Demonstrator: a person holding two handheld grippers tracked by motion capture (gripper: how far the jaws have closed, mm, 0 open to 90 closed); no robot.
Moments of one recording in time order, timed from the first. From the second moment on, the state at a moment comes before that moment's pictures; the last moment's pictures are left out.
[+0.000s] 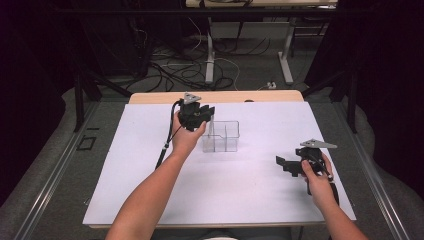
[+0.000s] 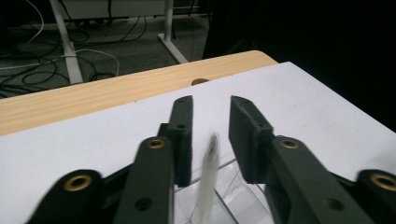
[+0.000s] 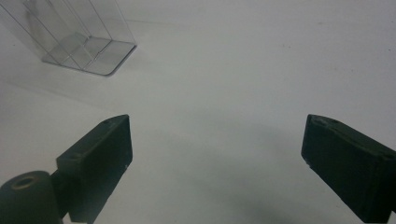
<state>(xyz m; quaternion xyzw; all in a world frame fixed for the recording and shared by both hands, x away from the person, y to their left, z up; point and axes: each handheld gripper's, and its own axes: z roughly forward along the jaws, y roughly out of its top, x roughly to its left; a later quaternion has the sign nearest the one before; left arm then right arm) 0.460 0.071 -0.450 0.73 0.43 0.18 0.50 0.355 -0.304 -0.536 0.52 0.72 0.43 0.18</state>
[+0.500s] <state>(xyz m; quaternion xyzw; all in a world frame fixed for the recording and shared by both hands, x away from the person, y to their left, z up) 0.449 0.106 -0.439 0.72 0.45 0.18 0.50 0.355 -0.304 -0.535 0.52 0.72 0.43 0.19</state>
